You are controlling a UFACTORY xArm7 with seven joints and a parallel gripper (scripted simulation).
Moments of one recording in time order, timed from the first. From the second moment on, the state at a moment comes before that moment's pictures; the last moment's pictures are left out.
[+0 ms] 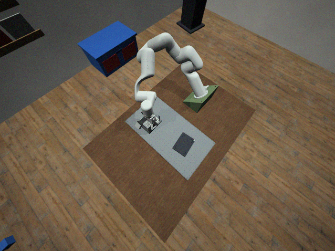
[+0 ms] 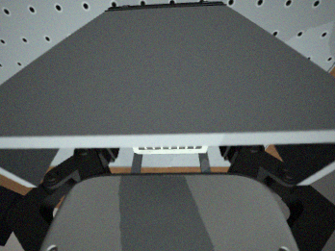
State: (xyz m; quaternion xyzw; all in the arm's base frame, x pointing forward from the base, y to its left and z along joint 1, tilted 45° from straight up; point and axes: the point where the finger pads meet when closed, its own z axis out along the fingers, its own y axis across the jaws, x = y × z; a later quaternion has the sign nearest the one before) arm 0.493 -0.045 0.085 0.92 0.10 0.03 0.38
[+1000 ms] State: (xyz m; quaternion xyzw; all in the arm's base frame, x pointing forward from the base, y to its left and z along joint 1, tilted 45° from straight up) arm 0.488 -0.019 0.112 0.92 0.10 0.02 0.38
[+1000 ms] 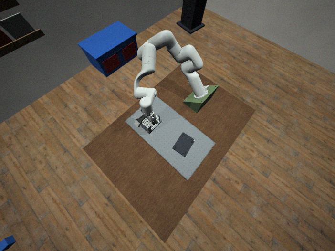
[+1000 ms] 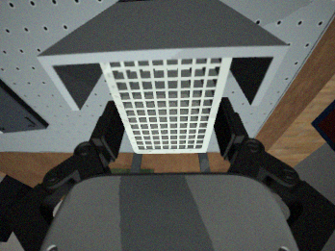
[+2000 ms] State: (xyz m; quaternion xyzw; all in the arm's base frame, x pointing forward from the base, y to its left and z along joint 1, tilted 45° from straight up) arm 0.483 0.014 0.144 0.92 0.10 0.03 0.38
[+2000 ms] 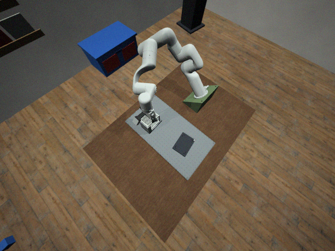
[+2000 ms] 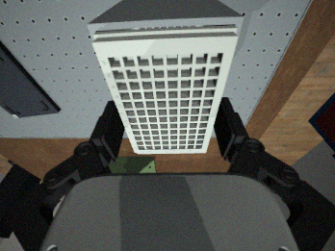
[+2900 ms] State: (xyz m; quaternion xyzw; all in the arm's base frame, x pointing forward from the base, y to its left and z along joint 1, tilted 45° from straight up) arm 0.479 0.034 0.165 0.92 0.10 0.03 0.38
